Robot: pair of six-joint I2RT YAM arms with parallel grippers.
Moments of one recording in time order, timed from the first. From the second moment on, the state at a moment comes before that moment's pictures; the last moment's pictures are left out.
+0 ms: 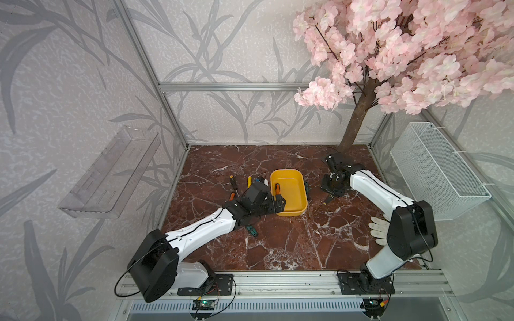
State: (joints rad) left arm -0.76 1.36 0.86 -0.25 0.04 -0.80; right arm 0.29 1.64 1.25 -0.84 0.02 0.73
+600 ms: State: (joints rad) left arm -0.86 1.46 0.92 -0.24 0.00 -0.80; right arm 0.19 1.81 1.22 -0.78 0.01 0.77
